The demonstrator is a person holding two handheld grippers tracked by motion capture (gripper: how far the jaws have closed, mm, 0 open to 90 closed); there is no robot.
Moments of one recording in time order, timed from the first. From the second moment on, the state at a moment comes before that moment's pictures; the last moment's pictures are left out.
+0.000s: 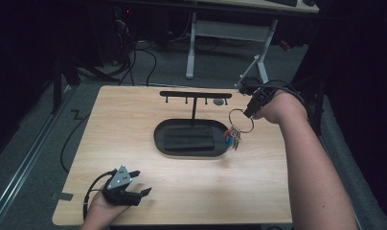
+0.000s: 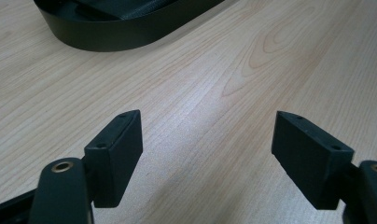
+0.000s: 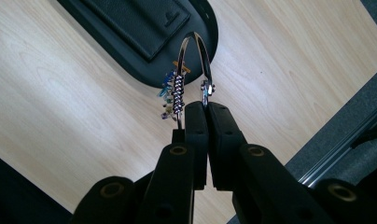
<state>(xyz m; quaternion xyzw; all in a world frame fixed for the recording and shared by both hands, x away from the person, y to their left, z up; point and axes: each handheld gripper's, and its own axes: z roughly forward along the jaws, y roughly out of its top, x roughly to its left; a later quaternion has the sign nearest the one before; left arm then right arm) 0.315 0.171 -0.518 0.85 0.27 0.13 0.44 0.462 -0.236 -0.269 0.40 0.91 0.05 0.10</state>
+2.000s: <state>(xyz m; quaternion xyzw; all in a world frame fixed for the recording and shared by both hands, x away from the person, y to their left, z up) 0.314 0.159 -0.518 0.85 0.25 0.13 0.43 0.402 -0.264 -0.357 0.45 0.84 0.23 0.21</state>
